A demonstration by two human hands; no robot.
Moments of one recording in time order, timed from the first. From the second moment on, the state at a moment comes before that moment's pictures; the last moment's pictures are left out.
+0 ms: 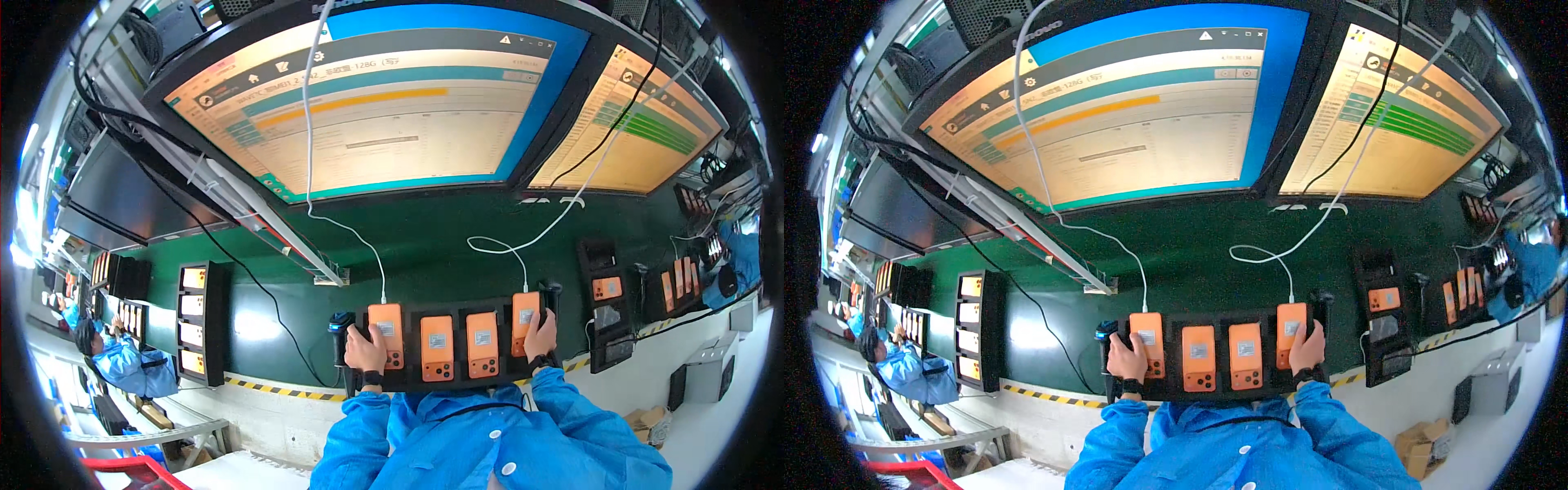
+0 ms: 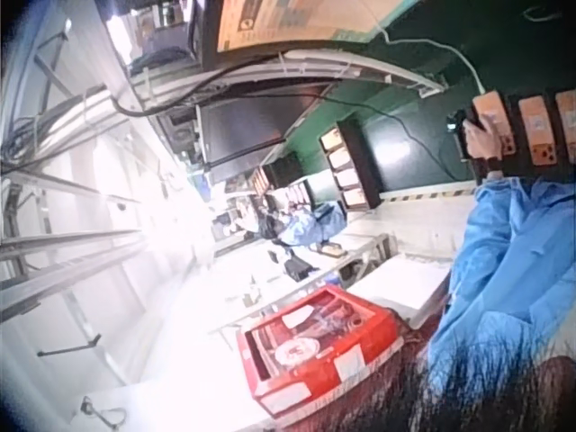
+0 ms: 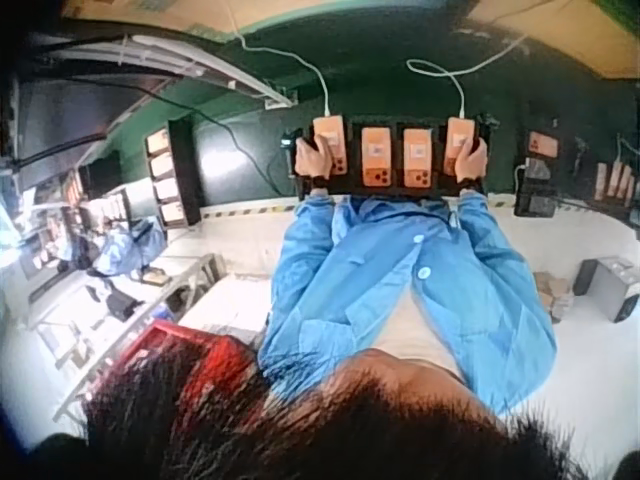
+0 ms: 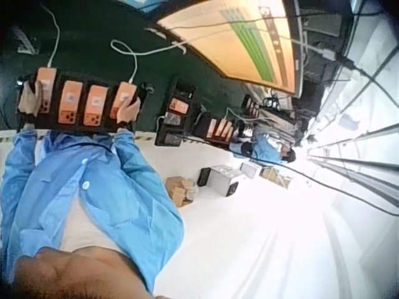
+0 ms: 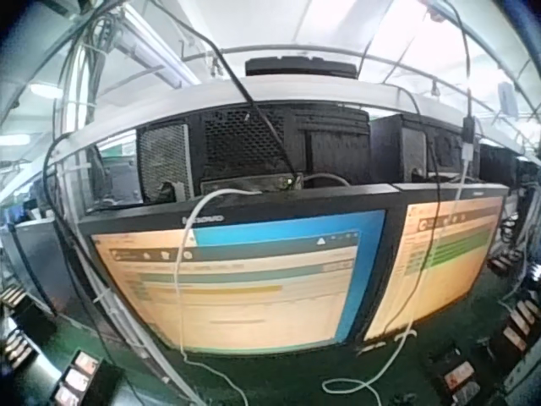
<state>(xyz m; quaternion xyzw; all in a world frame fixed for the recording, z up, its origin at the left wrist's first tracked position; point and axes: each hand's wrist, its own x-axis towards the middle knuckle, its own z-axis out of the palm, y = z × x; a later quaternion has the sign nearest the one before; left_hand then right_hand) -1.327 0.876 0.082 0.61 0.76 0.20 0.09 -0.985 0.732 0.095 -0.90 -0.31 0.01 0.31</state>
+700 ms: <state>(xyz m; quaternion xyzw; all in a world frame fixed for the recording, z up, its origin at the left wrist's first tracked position) -1.327 0.870 0.086 0.59 0.77 0.21 0.11 -0.967 0.733 0.098 -0.87 -0.32 0.07 0.37</state>
